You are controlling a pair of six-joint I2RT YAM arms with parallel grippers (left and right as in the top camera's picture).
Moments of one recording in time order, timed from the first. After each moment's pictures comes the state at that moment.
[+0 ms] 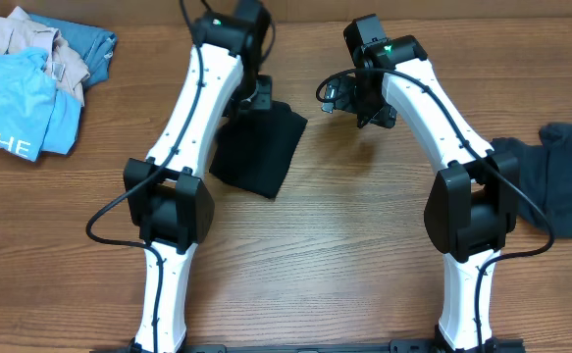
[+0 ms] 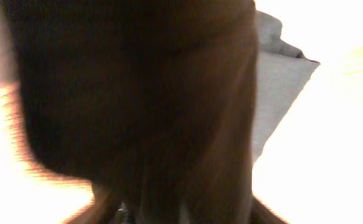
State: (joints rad) left arm -0.33 2.36 2.40 -1.50 -0.01 -0.29; right arm 0.30 2.22 2.00 -1.13 -0.03 0.55
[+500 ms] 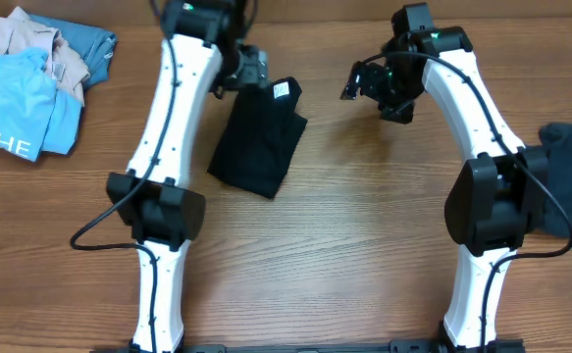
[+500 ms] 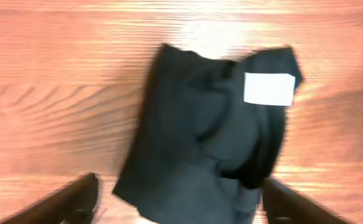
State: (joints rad) left arm -0.25 2.36 2.64 -1.56 0.02 -0.31; right arm 0.15 2.22 2.03 -1.14 -0.40 0.43
